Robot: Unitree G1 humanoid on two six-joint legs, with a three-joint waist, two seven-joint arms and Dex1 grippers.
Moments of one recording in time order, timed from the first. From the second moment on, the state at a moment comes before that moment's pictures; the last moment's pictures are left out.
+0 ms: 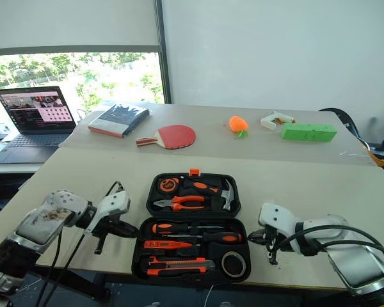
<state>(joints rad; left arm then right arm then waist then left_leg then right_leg) -0.51 0.88 -0.25 0.07 -0.18 0.57 -1.33 -0.12 -0.97 0.02 -0.34 0.23 0.58 1.06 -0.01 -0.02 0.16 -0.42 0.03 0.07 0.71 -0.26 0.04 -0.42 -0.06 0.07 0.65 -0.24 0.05</state>
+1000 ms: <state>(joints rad) -0.81 0.71 -0.20 0.27 -0.36 1.19 -1.12 -0.60 -0.76 0.04 0.04 0.45 1.11 0.90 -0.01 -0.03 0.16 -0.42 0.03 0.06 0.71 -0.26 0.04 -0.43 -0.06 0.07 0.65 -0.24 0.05</state>
